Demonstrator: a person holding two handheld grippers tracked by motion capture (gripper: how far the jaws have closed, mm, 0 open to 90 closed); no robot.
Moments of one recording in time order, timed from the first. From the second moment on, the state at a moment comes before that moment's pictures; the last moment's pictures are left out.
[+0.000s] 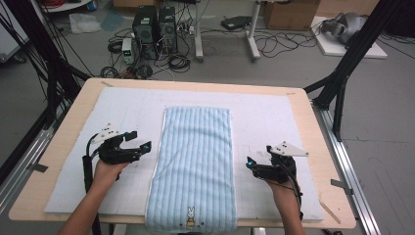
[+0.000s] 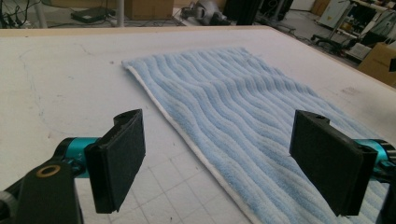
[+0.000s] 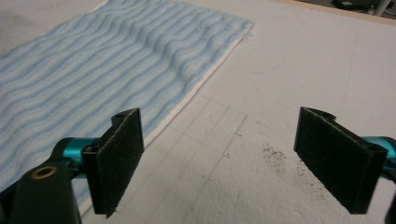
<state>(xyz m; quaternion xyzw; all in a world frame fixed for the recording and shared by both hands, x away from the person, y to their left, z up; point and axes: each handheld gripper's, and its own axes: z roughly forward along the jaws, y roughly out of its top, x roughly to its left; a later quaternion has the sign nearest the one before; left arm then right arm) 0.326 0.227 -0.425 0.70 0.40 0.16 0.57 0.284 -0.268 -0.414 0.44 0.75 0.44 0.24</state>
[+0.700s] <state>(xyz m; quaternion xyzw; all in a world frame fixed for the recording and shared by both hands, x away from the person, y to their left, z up) 0.354 0.220 -0.419 0.70 0.42 0.15 0.56 0.283 -0.276 -0.417 0.43 0.75 0.45 0.22</state>
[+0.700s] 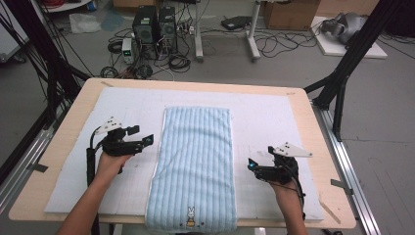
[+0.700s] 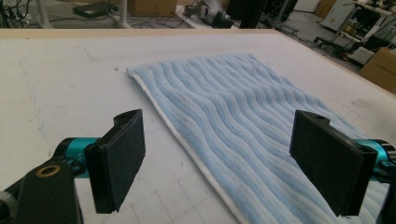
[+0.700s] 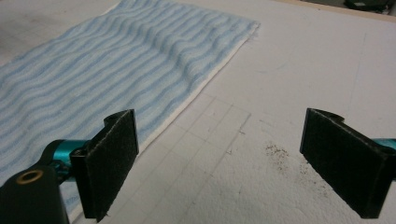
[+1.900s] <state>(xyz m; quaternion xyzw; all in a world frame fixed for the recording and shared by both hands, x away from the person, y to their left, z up) 0.440 0.154 -0.450 0.80 0.42 0.20 0.39 0.288 -0.268 -0.426 0.43 0.76 0.45 0.19</state>
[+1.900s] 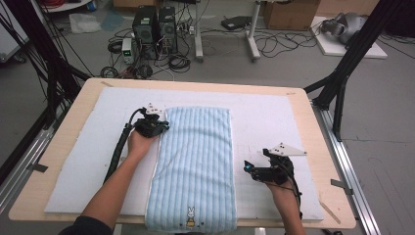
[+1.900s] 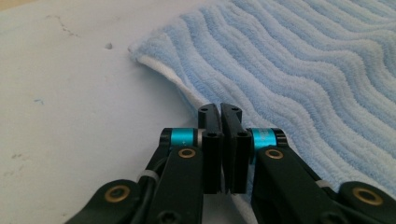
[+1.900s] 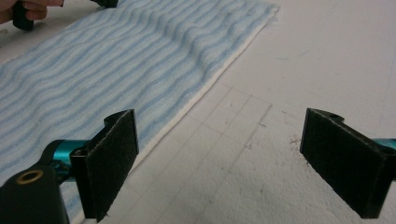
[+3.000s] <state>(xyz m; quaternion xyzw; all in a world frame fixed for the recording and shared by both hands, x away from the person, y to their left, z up) 0.446 0.169 -0.451 0.76 0.45 0.15 0.44 0.423 -0.191 -0.442 0.43 0.82 0.34 0.17</state>
